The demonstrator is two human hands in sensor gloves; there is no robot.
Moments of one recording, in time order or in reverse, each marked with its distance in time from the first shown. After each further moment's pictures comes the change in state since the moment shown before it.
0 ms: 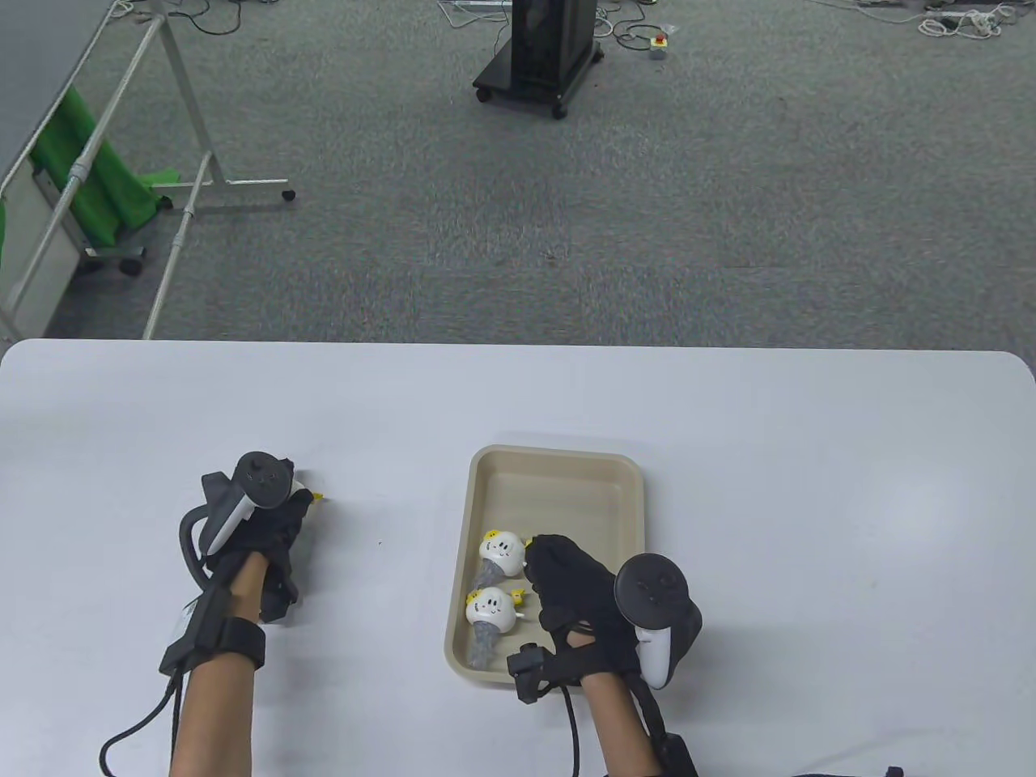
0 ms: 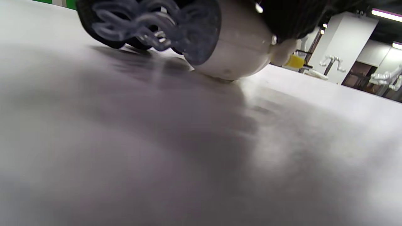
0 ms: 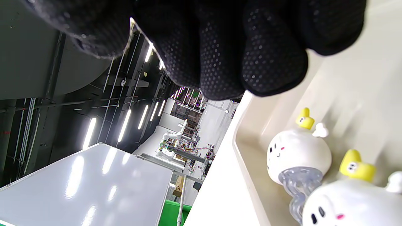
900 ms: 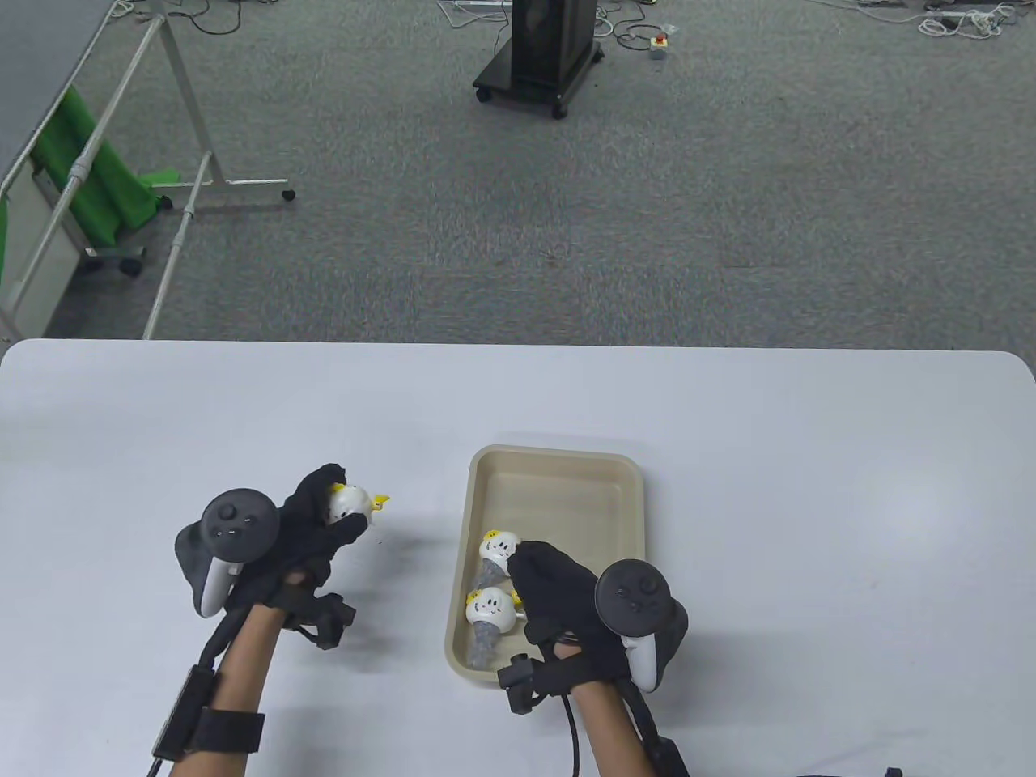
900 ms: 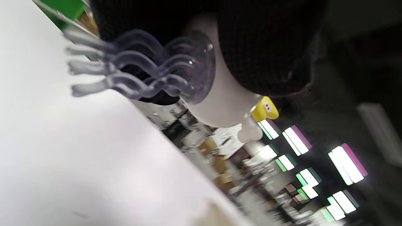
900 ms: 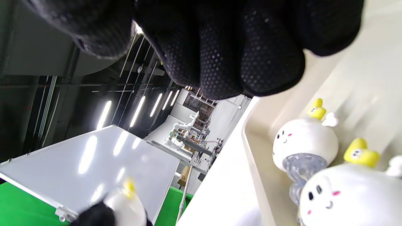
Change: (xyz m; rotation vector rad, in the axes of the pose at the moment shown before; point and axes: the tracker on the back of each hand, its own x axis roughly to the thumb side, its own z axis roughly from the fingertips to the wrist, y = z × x) left_hand 0.061 0.049 0.122 0.176 -0.415 0.681; right_hand 0.009 0.016 0.009 0.050 -0.111 0.089
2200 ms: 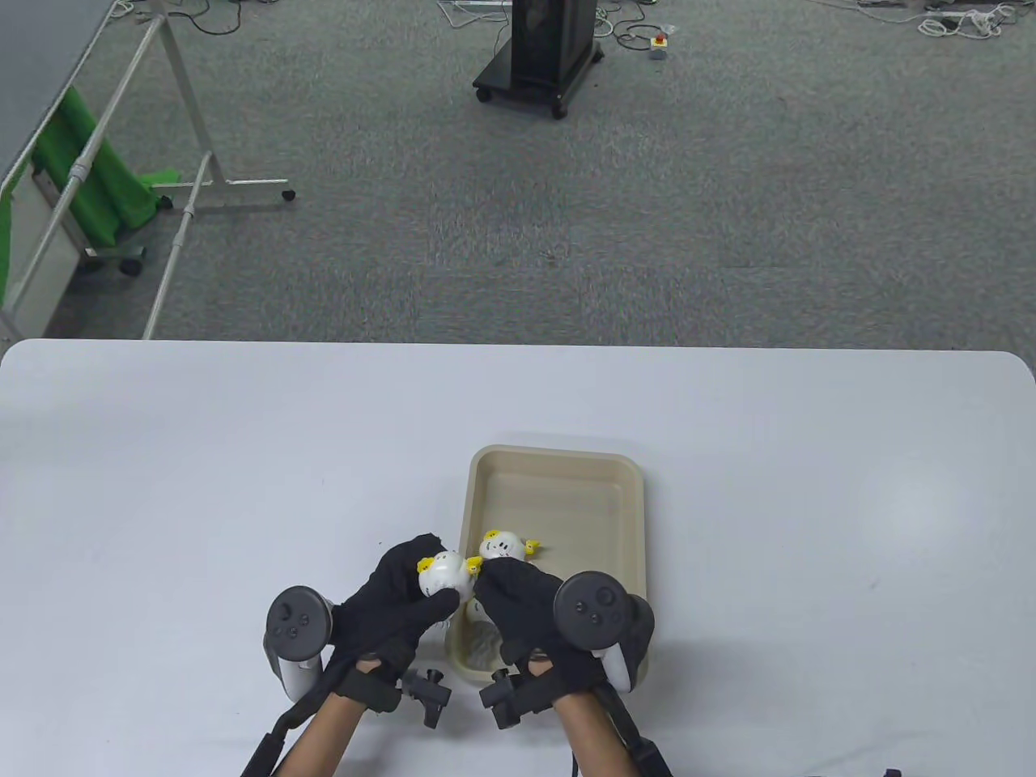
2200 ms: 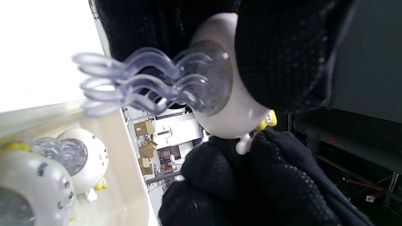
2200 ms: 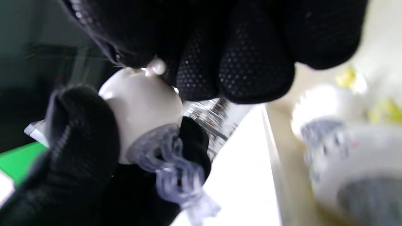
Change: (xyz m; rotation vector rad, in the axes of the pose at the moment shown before) left_hand -0.002 -0.090 0.057 -0.037 -0.122 0.431; right_hand 0.001 0.025 0.001 0.139 0.020 -0.067
